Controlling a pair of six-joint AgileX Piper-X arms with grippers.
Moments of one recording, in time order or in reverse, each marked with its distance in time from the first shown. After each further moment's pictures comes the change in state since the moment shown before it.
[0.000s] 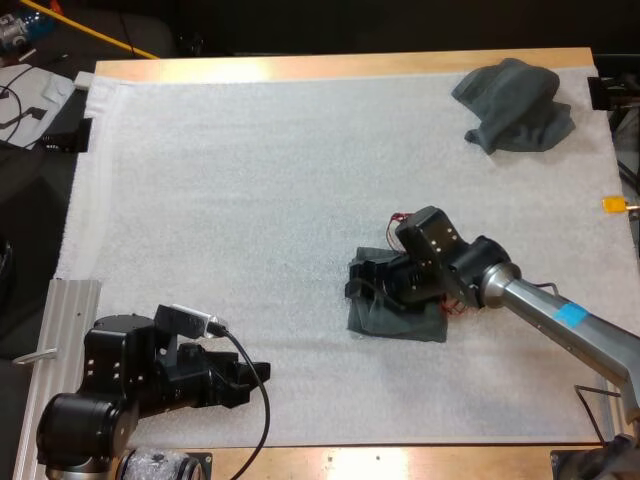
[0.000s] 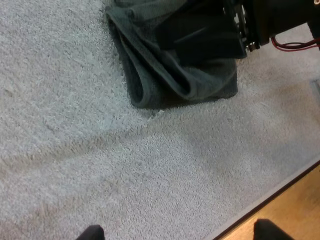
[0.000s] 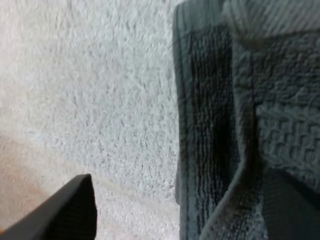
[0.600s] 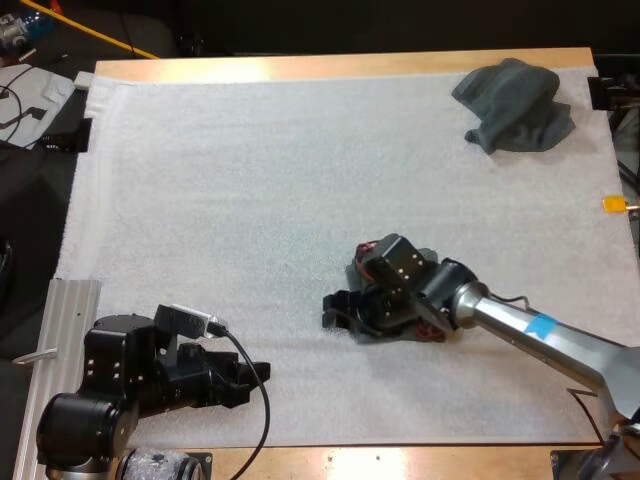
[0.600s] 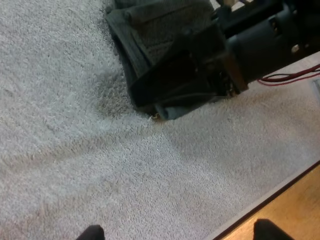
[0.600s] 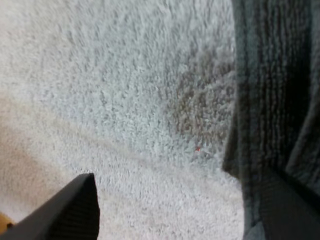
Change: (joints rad) left arm 0.000 0.000 0.000 0.000 0.000 0.000; right arm 0.138 0.047 0.000 -0.034 0.023 0.067
